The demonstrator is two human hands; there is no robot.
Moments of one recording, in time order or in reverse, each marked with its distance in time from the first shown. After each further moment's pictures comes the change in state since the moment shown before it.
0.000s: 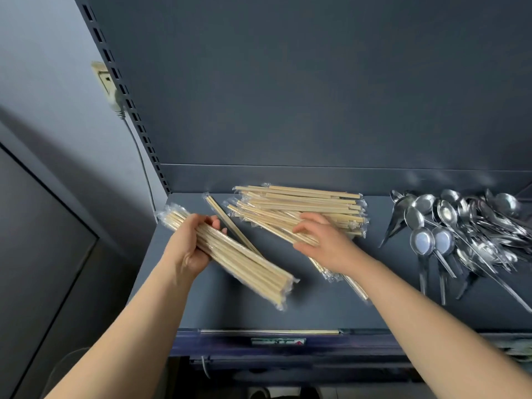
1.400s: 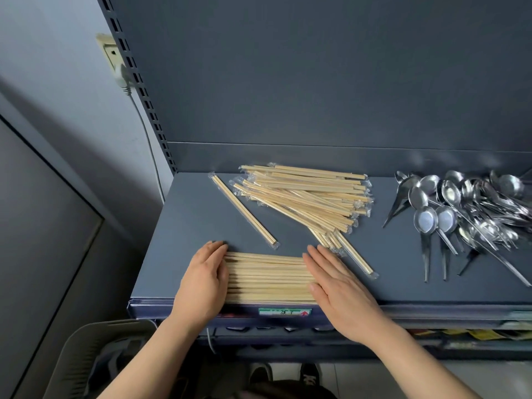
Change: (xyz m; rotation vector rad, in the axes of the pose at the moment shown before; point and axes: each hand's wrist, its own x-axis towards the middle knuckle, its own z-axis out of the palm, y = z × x) left_hand -0.058 -0.072 -0.081 1.618 0.011 0.758; right_hand -0.115 -0.019 0.049 -0.271 -0.189 0.030
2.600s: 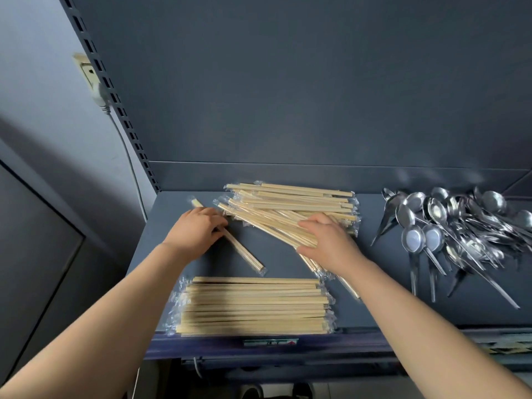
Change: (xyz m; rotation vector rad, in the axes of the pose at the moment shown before) left_hand 0.147 -0.001 -0.018 0.387 -0.182 0.364; right_hand 0.098 0.037 -0.067 0.033 0.191 0.119
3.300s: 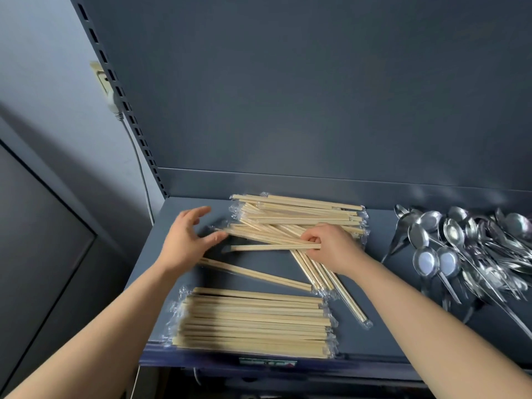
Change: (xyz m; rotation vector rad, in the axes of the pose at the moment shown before) left_hand -0.020 0.010 -0.008 -0.639 0.272 -0.485; right_hand 0.031 0.003 -0.014 0.068 -0.076 -0.028
